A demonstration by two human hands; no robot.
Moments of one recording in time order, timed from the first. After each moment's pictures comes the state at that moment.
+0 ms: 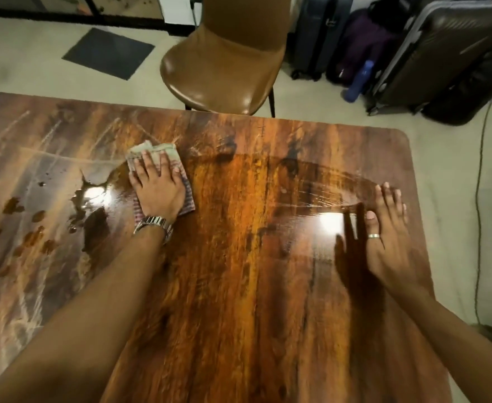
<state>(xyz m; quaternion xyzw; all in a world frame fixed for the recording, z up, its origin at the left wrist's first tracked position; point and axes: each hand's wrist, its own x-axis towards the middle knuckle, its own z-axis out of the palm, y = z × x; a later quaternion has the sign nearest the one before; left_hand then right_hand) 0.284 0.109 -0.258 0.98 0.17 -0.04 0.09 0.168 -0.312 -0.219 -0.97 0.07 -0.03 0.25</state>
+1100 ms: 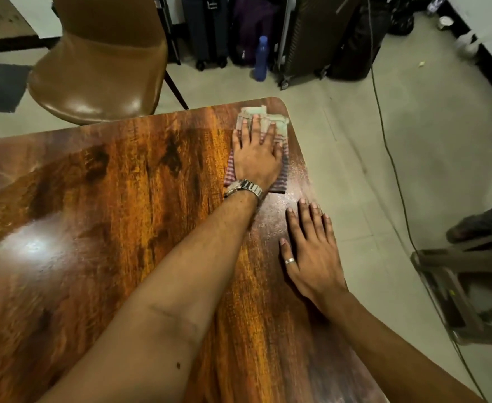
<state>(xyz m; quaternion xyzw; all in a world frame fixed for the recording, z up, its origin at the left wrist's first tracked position) 0.315 -0.300 -0.259 0.98 -0.19 -0.09 0.07 0.086 -0.365 -0.269 -0.99 0.08 0.03 0.09</state>
